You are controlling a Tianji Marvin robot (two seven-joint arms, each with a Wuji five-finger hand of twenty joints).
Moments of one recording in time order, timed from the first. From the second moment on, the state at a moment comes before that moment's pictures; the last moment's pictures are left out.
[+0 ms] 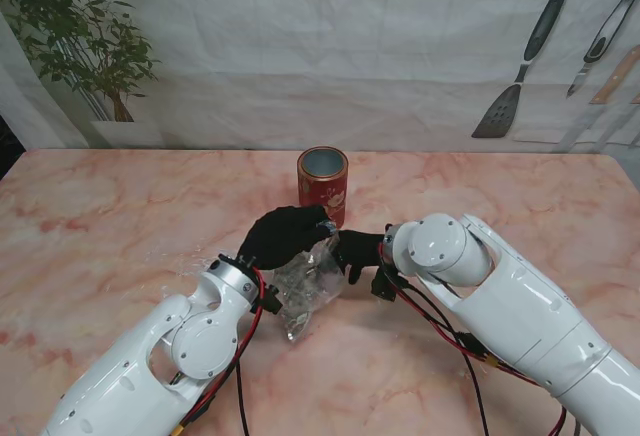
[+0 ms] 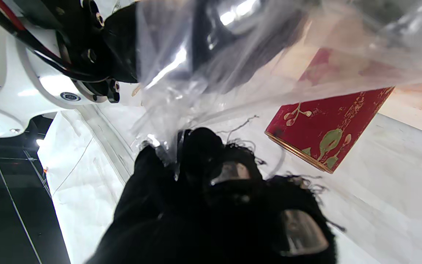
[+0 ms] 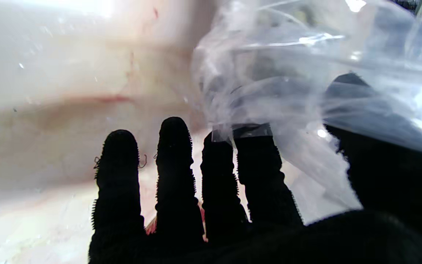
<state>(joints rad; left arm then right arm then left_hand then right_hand) 1.53 -1.13 -0.99 -1.79 0.64 -0.04 0.16 -1.15 -1.06 0.85 -1.55 -0.05 0.37 0.59 1.12 -0.04 -0.05 -0.07 0.72 0.15 0.93 1.08 1.09 0.01 1.11 0.87 1.24 -0.09 1.43 0.86 1.13 -0.15 1.81 0.56 0.45 -0.61 0.78 -0.13 0.87 0.11 1.02 0.63 0.46 0.15 1.10 1.08 0.43 0.18 1.03 0.71 0.19 0.40 1.14 0.54</state>
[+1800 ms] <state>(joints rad) 1.53 -1.13 -1.06 -1.79 0.66 0.05 0.12 -1.29 -1.06 1.05 -1.74 -0.22 0.32 0.43 1.12 -0.04 -0.05 -0.07 0.72 0.15 0.93 1.08 1.09 0.01 1.11 0.87 1.24 -0.09 1.43 0.86 1.13 -0.15 1.81 0.56 0.76 -0.52 0.86 -0.11 0.69 0.18 1.17 0.65 0.32 0.18 1.05 1.05 0.30 0.20 0.96 0.66 0.13 0.41 1.13 0.53</state>
